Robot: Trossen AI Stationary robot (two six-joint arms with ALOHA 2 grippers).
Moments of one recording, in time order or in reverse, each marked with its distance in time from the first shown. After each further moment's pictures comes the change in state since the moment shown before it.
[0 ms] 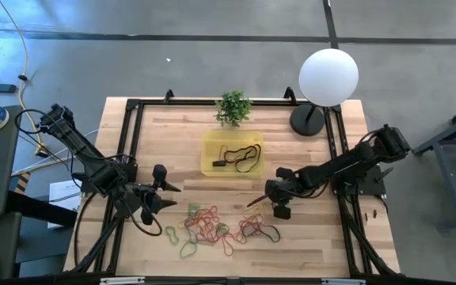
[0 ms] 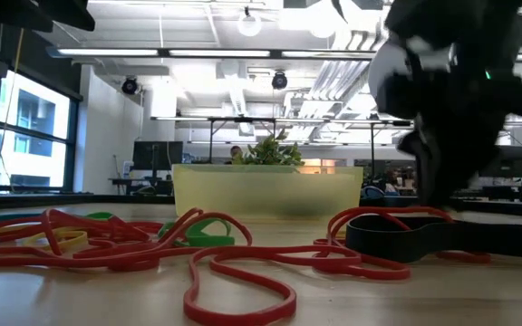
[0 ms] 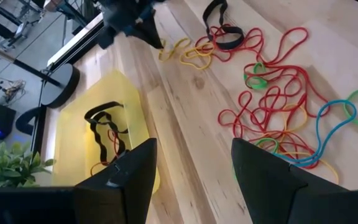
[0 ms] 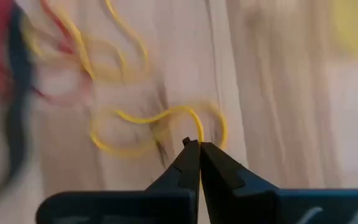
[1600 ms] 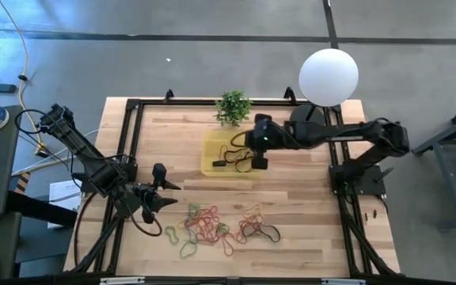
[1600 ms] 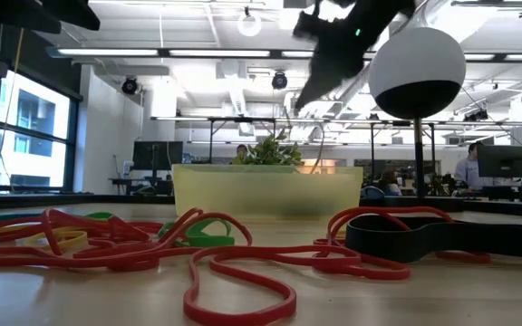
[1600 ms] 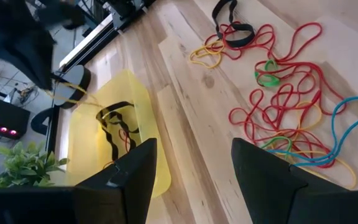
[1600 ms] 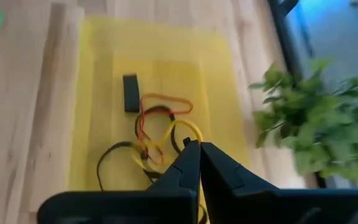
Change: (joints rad) left arm 0.000 0.000 0.000 0.000 -0.038 0.027; right arm -0.439 -0.004 0.417 -0.065 0.072 -0.648
